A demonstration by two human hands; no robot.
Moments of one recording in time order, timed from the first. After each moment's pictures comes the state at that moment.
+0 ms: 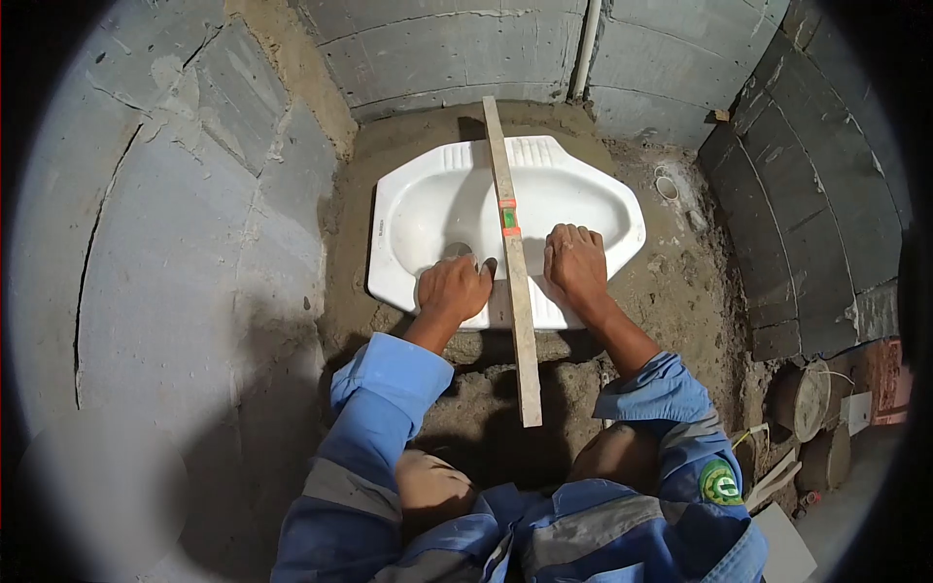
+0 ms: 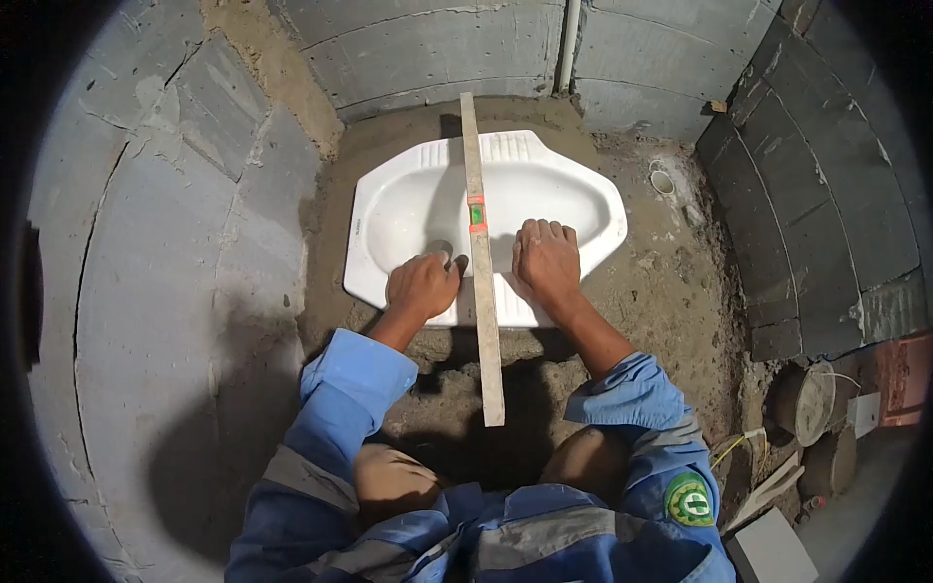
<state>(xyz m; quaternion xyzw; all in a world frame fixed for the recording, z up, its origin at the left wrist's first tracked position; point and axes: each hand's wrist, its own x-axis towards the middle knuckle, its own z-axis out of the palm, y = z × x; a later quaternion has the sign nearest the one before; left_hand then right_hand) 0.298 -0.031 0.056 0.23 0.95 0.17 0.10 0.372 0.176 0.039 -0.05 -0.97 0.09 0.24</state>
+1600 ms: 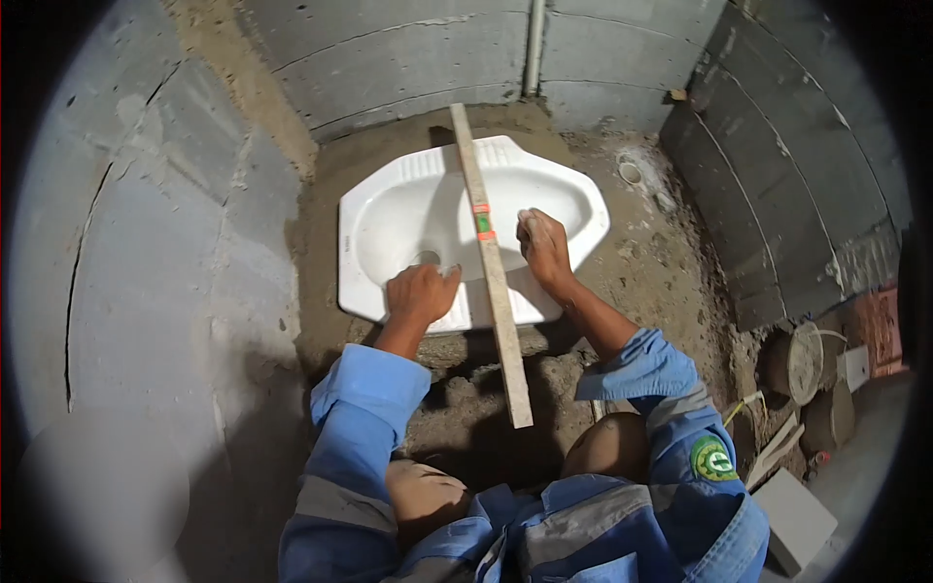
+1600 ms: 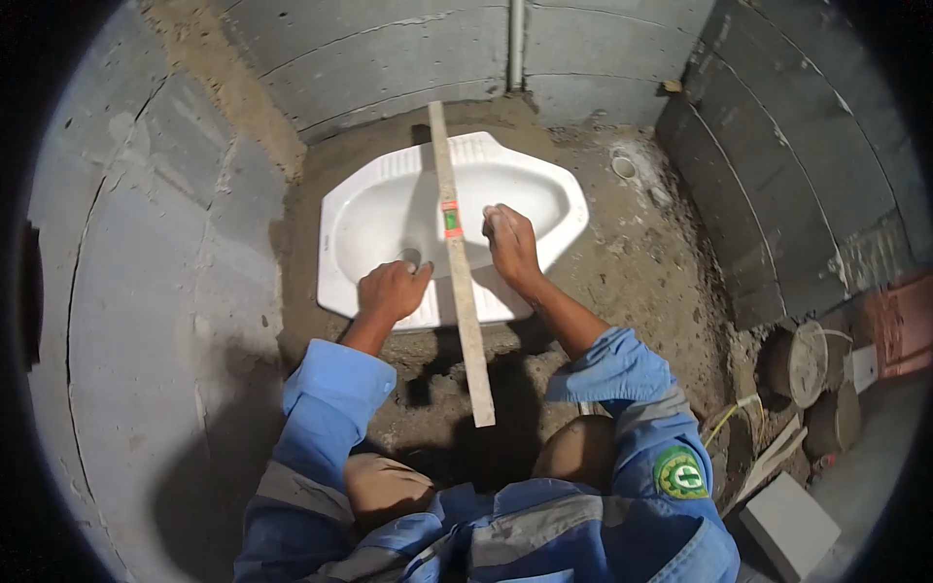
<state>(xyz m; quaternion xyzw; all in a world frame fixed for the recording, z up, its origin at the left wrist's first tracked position) 0.293 -0.028 0.061 0.21 0.96 0.10 0.17 0.361 0.176 0.040 -0.11 -0.65 0.73 0.21</state>
